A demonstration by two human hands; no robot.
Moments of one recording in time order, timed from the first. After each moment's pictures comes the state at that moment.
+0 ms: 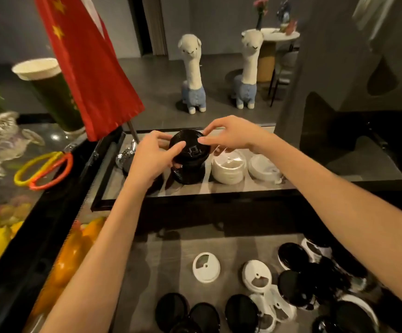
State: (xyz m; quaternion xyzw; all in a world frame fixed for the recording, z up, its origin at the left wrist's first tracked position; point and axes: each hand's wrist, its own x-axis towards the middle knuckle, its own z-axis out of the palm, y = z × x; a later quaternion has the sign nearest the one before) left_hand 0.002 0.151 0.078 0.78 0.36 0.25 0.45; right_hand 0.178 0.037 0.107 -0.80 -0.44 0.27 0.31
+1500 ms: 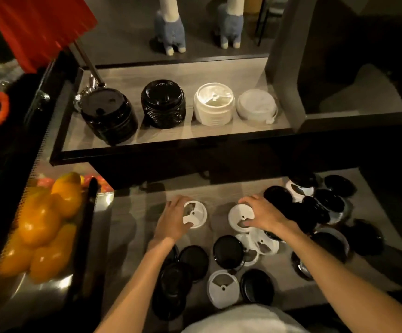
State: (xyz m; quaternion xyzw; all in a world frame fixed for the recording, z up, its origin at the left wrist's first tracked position) left_hand -0.060 0.066 -0.220 0.90 0.29 -0.07 0.33; right_hand 0.133 -0.144 -0.198 -0.88 -0.34 0.33 0.07
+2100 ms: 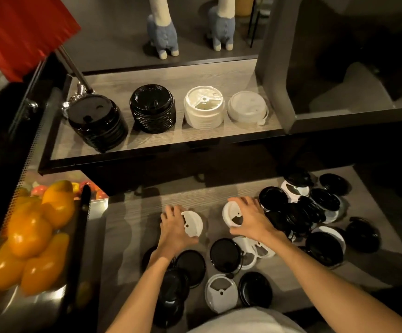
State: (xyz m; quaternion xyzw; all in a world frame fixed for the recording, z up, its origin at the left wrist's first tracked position) left_hand -0.058 0.045 -0.247 0.89 0.33 -0.06 0.32; right_hand 0.112 -0.143 -0.218 -0.89 -0.34 0.28 0.14
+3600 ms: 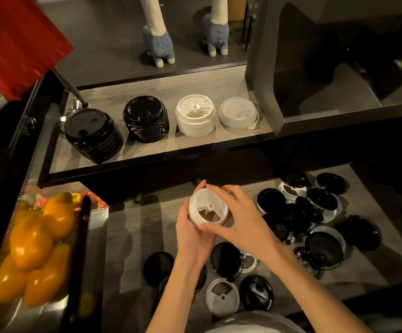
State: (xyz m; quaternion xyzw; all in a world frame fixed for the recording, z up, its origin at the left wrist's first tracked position) left_hand -0.025 -0.026 -0.129 0.27 0.30 0.16 0.90; right_hand 0.057 -0.133 -0.101 -0.84 -0.39 0.17 0.34
